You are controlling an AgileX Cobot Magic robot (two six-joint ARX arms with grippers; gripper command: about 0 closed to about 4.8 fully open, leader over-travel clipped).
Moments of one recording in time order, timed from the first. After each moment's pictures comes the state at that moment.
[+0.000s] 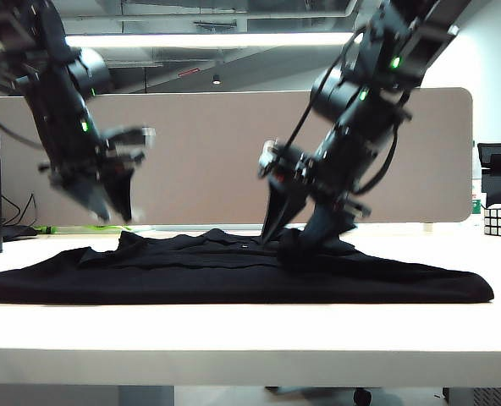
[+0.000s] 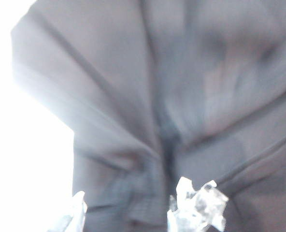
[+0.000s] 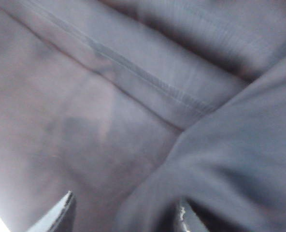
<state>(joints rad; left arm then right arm) -0.17 1.94 1.55 -0.60 0.18 0.30 0.40 1.99 1.46 -0.50 -0.38 -0.02</state>
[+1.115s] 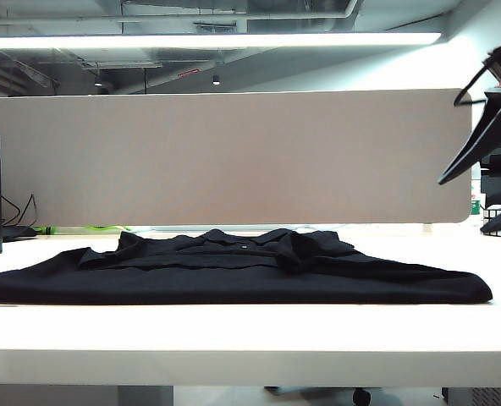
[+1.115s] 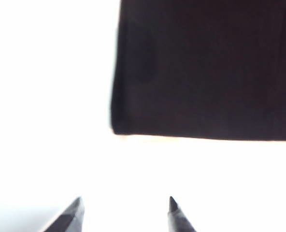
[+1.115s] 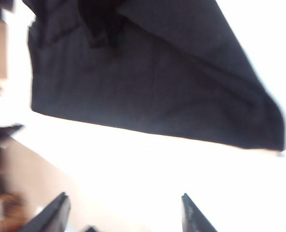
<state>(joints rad) 0.13 1.36 0.76 -0.62 0.43 -0.08 -0.06 1.27 0.68 -0.38 -0.80 0.40</state>
